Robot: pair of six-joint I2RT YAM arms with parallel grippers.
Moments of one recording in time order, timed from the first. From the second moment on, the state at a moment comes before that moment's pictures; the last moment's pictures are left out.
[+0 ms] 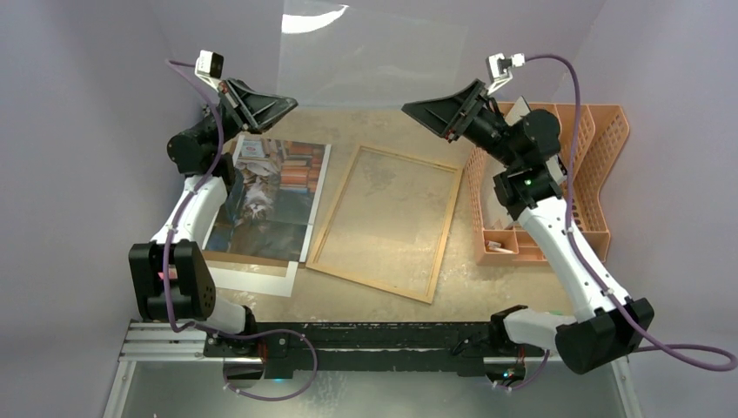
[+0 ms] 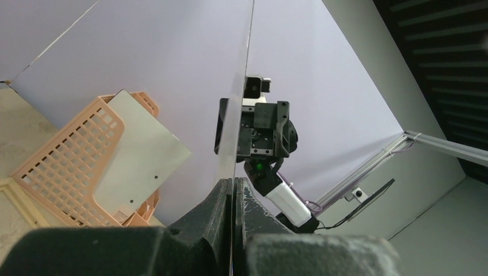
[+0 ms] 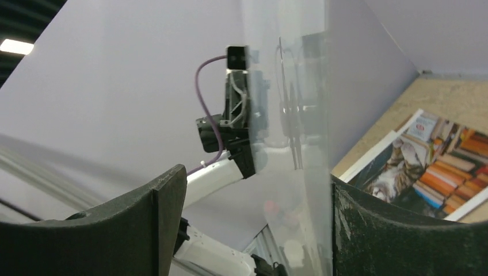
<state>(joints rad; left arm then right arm) 0.05 1.47 1.13 1.30 0.99 -1.85 0.34 1.23 1.27 0.29 -0.64 1.12</state>
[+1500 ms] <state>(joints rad) 0.07 1.34 1.10 0.54 0.88 -1.34 0.34 1.16 0.99 0.63 -0.69 1.23</state>
